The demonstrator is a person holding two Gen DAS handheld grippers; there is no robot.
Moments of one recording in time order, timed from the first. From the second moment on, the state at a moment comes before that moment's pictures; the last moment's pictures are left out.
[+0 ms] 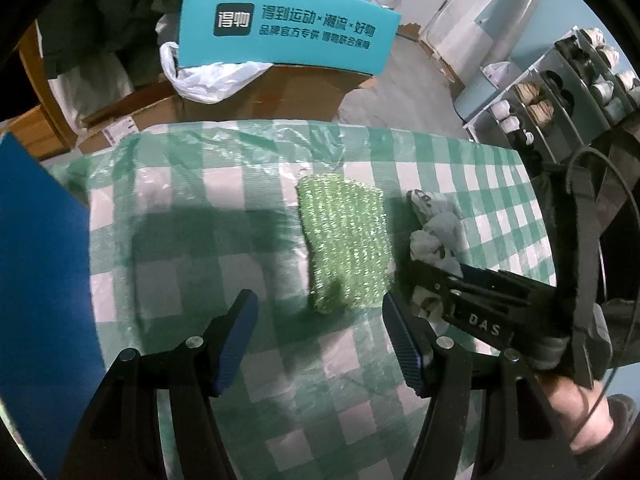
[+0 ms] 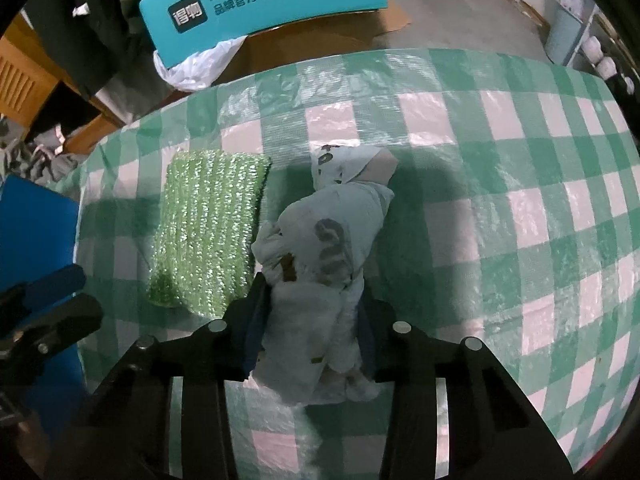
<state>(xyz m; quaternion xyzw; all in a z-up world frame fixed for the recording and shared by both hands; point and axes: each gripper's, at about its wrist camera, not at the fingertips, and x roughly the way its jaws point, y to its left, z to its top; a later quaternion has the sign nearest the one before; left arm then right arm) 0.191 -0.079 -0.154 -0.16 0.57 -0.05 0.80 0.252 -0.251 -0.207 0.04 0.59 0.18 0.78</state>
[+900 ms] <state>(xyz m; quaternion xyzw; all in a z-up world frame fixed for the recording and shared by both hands) 0.236 -0.127 -0.196 -0.14 0.59 -0.02 0.79 0.248 -0.303 -0.185 0.07 0.57 0.15 0.80</state>
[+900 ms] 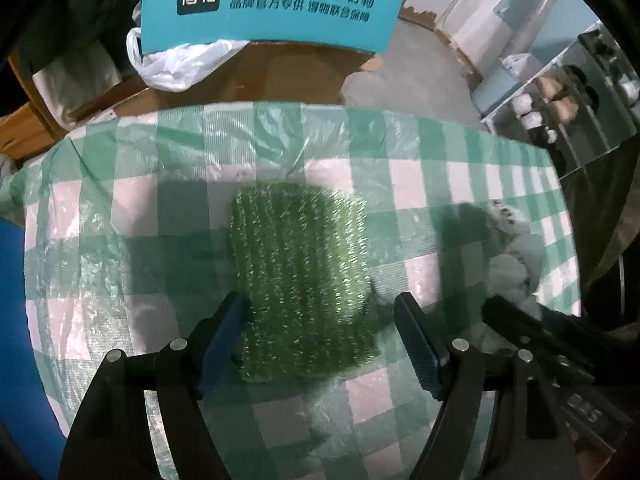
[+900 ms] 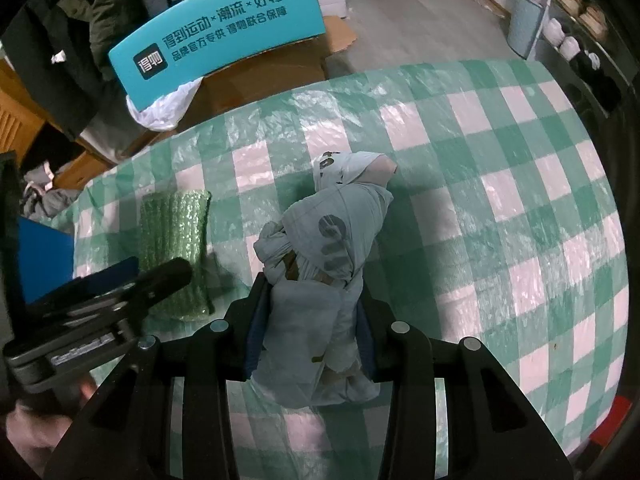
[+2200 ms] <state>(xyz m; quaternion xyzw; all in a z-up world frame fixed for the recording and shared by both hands) 0.191 -0.117 -0.150 -0.11 0.57 -0.03 0.82 0.216 -0.291 -0.144 0.06 0.55 0.21 0.80</state>
